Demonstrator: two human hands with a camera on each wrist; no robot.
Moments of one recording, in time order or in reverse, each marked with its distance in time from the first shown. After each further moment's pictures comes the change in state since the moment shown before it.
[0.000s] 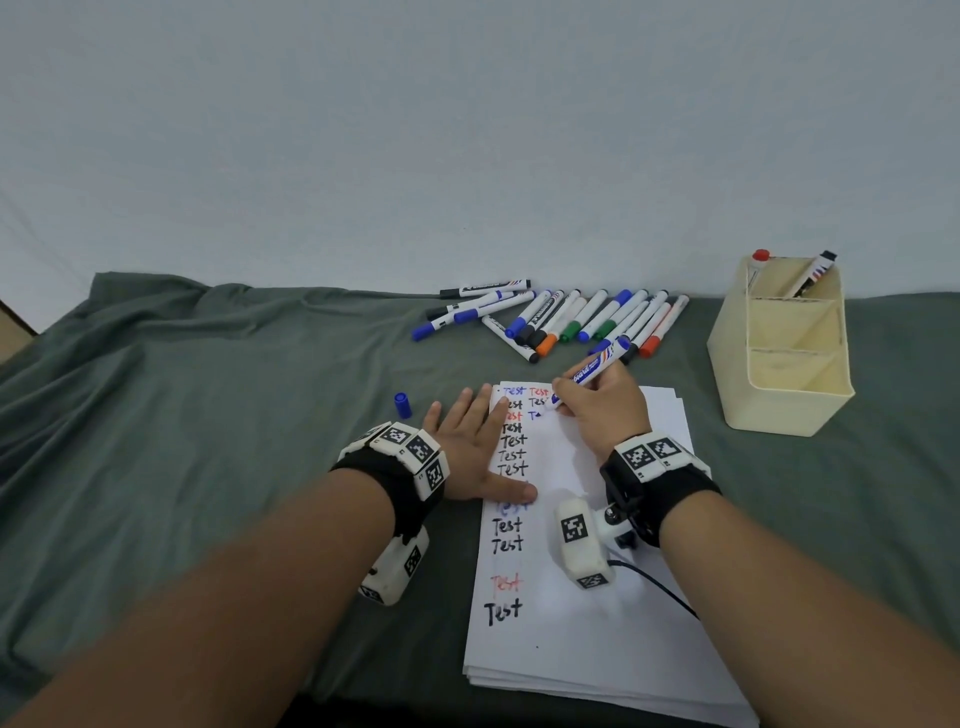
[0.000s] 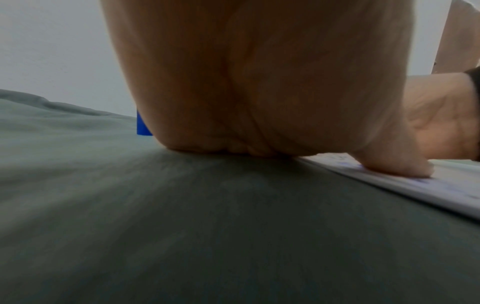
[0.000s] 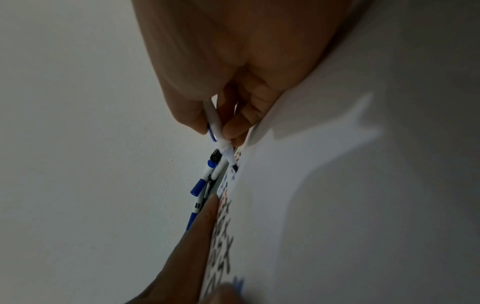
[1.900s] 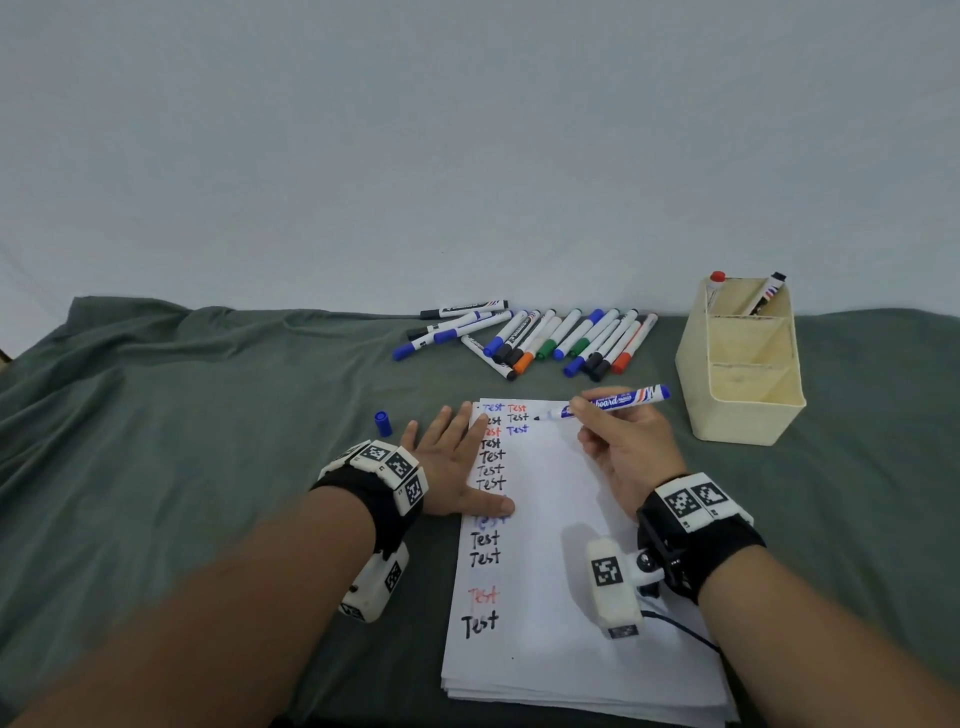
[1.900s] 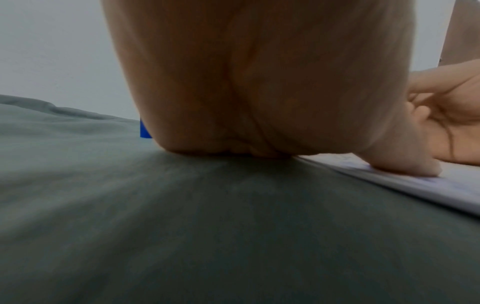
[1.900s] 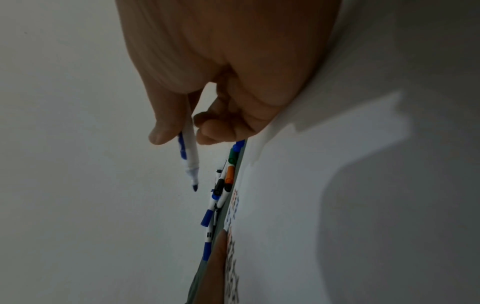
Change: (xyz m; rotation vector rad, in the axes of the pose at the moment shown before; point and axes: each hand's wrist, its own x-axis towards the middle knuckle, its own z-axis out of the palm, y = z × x) left_hand 0.007 -0.006 0.004 -0.020 0.011 0.010; right_hand -0.026 0.006 -0.049 0.591 -0.078 0.152
